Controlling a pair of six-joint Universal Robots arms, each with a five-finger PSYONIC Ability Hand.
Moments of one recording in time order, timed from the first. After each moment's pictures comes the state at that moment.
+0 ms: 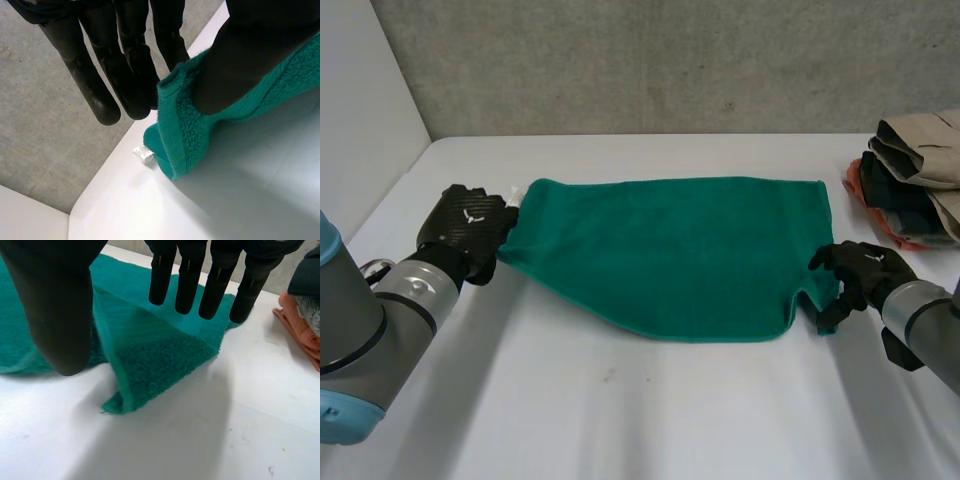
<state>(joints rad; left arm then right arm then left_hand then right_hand) 4.42 -1.77 -1.82 3.45 -1.44 3.76 1.70 -1.16 1.70 -0.07 1.39 3.00 1.16 1.20 1.19 1.20 0.99 0.48 0.47 0.48 0.46 0.29</state>
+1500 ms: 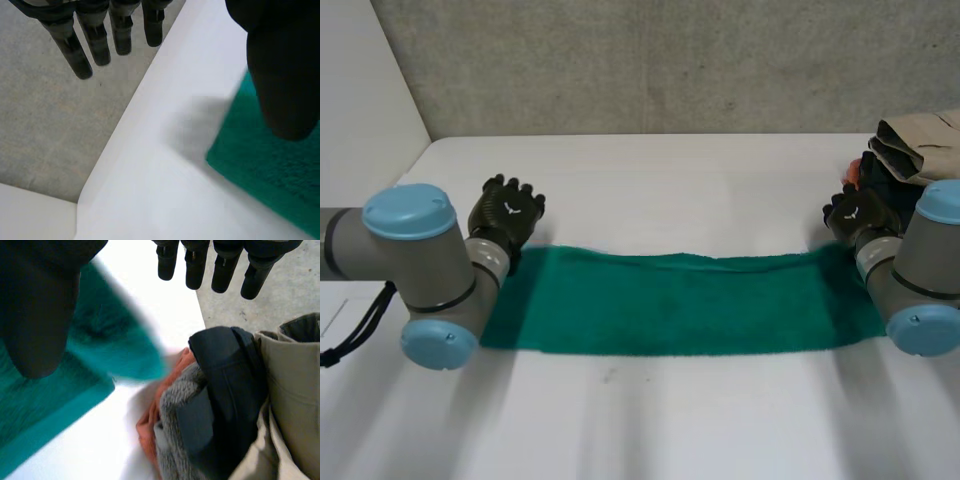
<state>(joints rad) 4.33 -2.22 -1.39 3.44 -1.62 3.90 1.74 -0.83 1.33 -0.27 1.54 2.13 0.19 0.25 0.26 0.25 0.08 0.23 0.21 0.21 0.21 0.05</state>
